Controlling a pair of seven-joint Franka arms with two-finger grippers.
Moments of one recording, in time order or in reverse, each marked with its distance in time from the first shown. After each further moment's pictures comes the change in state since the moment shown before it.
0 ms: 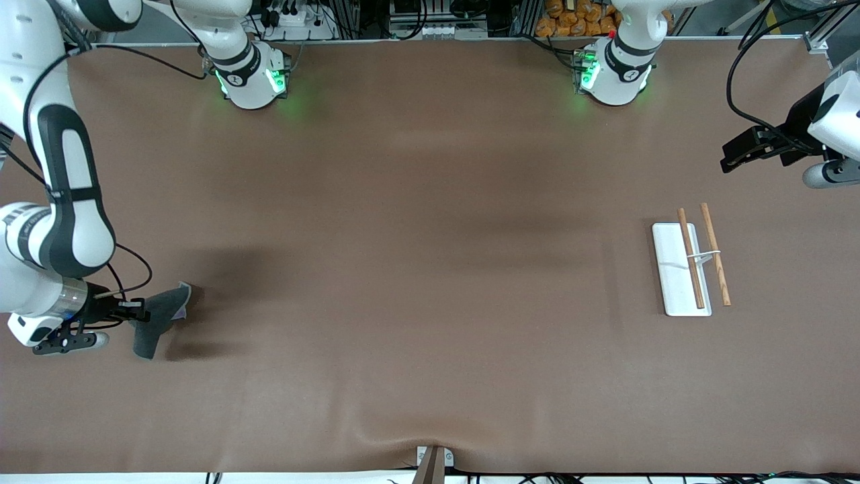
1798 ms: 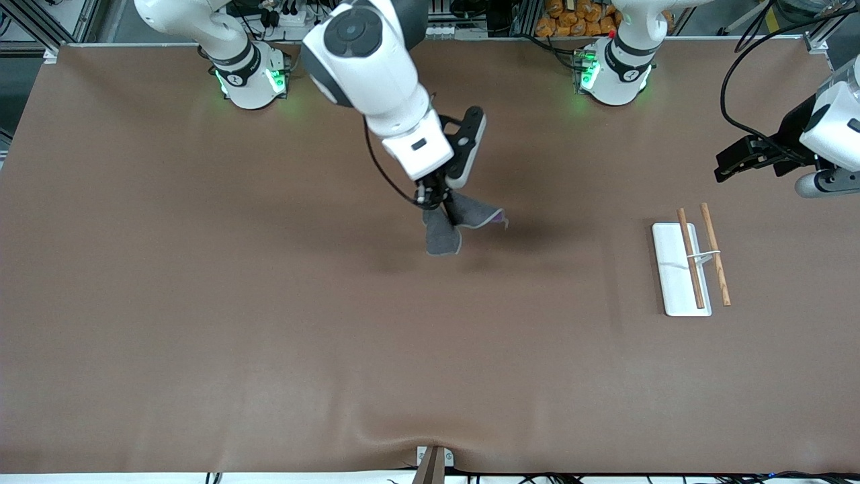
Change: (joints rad) left arm -0.007 0.022 -0.004 0.000 -0.005 0.041 0.000; right arm 0.928 -0.151 0.021 0.179 -0.005 -0.006 -0.125
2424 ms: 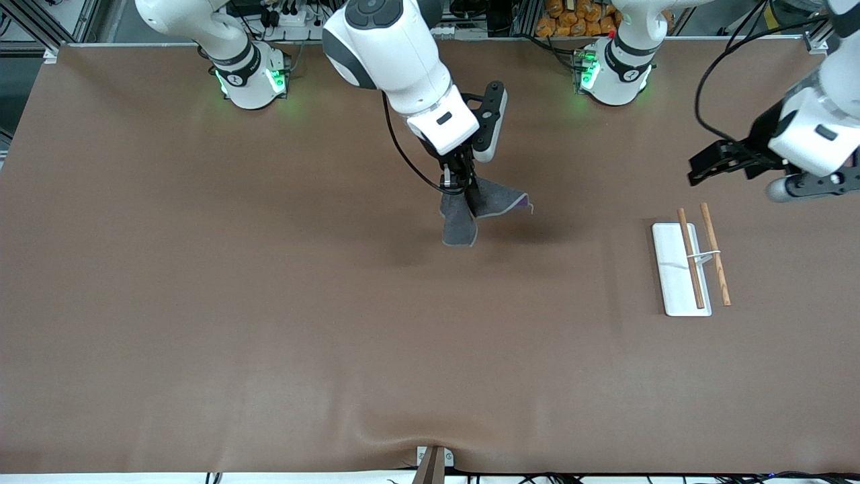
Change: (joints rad) left arm -0.004 0.022 -0.076 0.001 -0.046 0.028 -0.129; right arm 0.043 0.000 0.000 0.000 0.000 0.052 -0.017
